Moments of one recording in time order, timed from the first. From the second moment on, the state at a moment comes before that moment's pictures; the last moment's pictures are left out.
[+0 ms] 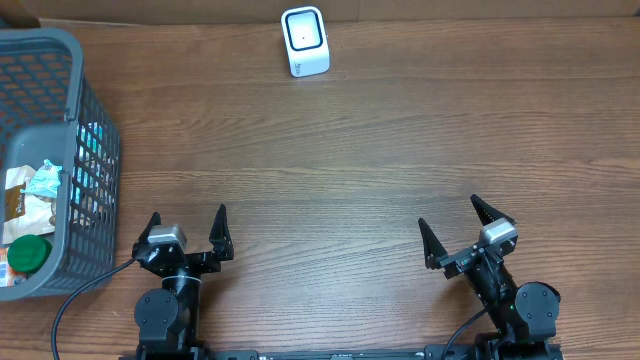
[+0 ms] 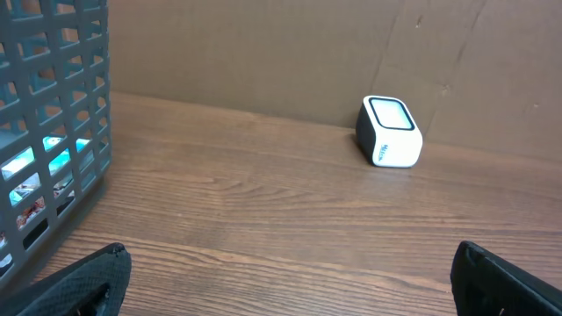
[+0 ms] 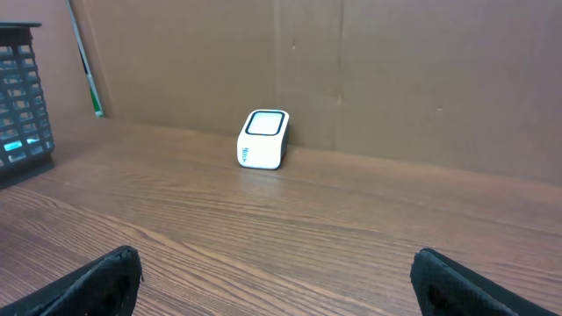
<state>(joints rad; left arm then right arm) -0.01 0.02 0.02 -0.10 -0.05 -0.18 0.07 0.01 0.02 -0.01 -0.35 0.01</state>
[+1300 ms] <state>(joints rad) -0.01 0.02 0.02 -0.10 0.02 -0.20 0.07 0.01 0.02 -0.01 -0.35 0.01</state>
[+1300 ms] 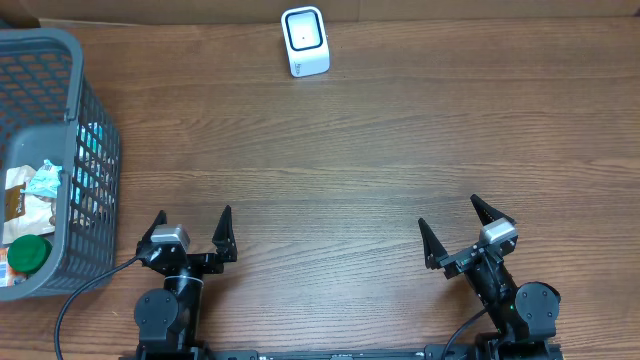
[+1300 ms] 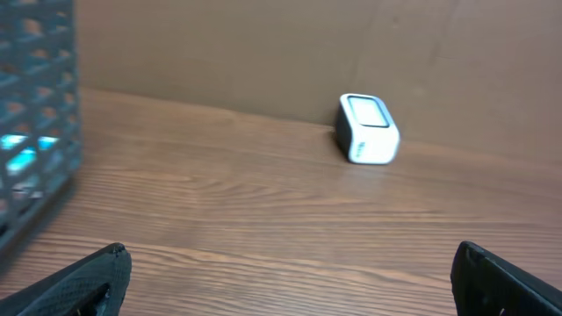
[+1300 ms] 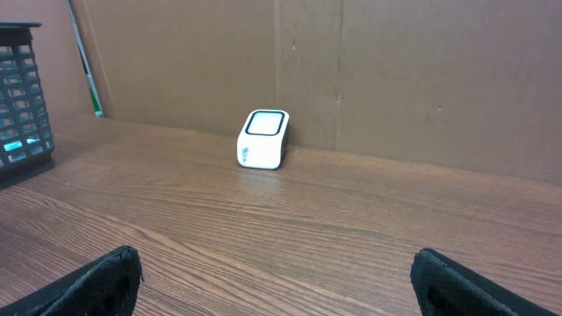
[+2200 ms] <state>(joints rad) -0.01 0.37 0.49 -0.21 0.32 -0.24 0.07 0.01 0.02 -0.01 -0.35 0.01</state>
